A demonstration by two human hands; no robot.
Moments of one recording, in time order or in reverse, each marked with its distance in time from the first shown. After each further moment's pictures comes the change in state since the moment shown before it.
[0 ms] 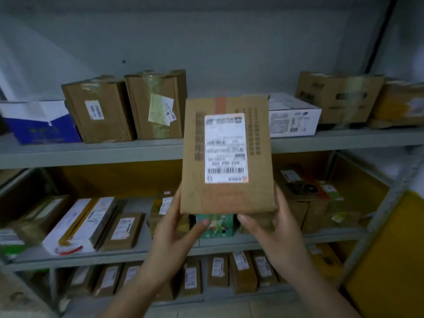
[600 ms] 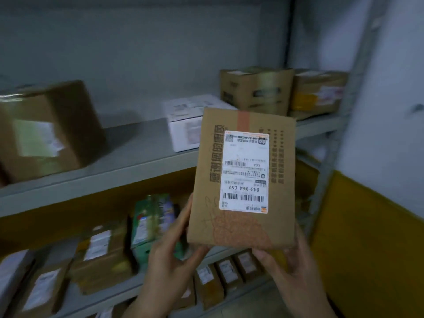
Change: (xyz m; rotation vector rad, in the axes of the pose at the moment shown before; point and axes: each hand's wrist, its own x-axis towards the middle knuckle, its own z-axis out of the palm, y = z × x) left_hand 0.079 -0.011 0.166 0.100 -0.128 0.182; right_hand -0.012 0.084 -0.155 0.078 0.373 0.042
